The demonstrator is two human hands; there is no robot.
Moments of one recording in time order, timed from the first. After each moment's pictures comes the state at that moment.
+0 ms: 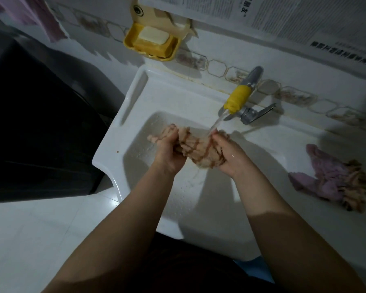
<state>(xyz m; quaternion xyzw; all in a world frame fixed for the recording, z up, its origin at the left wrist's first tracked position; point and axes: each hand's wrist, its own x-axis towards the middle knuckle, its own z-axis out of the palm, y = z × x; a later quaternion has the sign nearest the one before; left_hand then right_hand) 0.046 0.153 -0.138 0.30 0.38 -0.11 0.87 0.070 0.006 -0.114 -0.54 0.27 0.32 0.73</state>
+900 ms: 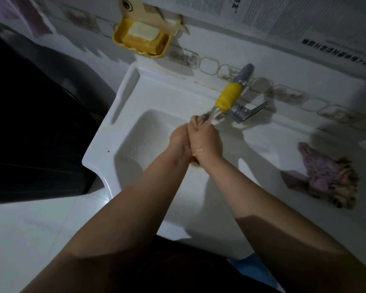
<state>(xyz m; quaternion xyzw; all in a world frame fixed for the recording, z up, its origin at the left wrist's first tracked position) 0.082 0.105 -0.108 0.54 0.36 -0.23 0.72 0.080 0.053 -0.082 -0.91 0.13 0.17 0.35</state>
